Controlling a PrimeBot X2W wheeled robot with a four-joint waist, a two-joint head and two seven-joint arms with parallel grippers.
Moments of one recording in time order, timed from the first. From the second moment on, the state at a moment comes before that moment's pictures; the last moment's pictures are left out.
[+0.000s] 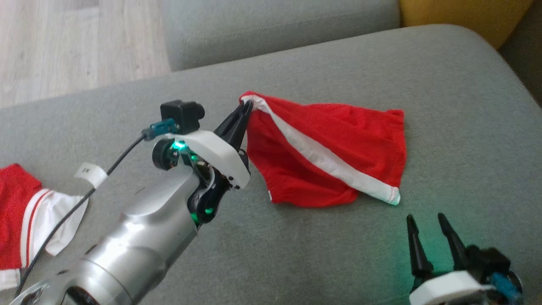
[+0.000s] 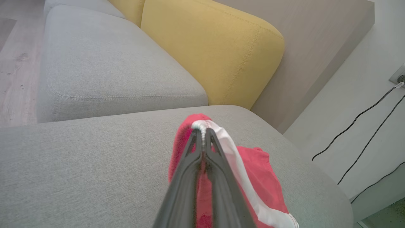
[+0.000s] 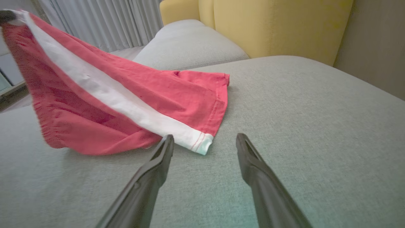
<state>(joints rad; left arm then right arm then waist) -0.82 0.18 -1.05 0.68 -1.19 -0.07 -0.11 0.10 -0.04 0.04 0.31 0.14 0.13 -0.26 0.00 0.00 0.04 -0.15</state>
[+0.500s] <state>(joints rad) -0.85 0.15 -1.05 0.73 -1.19 -0.09 -0.13 -0.17 -0.05 0.08 0.72 0.21 0.13 -0.26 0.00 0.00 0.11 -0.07</state>
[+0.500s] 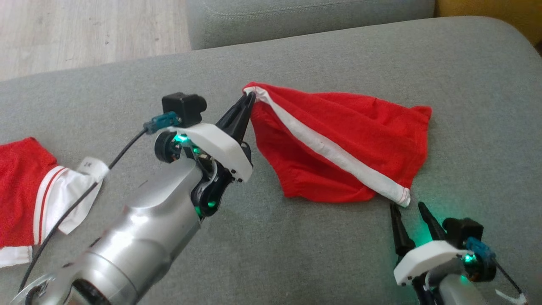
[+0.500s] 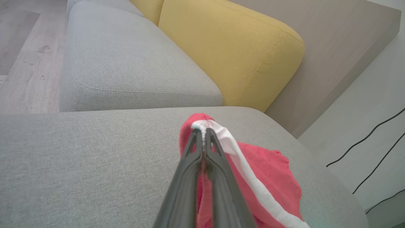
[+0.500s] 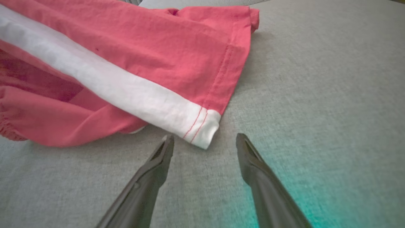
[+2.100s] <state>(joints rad) -1.04 0.16 -0.58 0.47 -0.48 -0.12 -0.26 -0.85 -0.38 0.07 0.39 0.29 0.13 -0.26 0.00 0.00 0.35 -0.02</state>
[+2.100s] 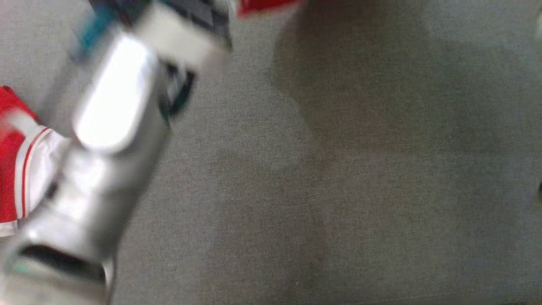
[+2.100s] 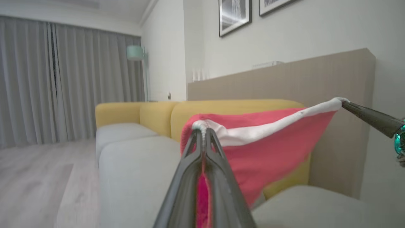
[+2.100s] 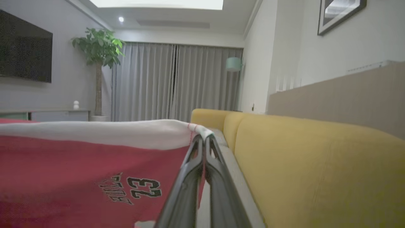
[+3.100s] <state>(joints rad) -0.28 0.11 -0.89 0.35 -0.62 -0.13 -0.26 0.13 -0.25 -0.31 -0.12 0.28 0.13 0.02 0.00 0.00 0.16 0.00</state>
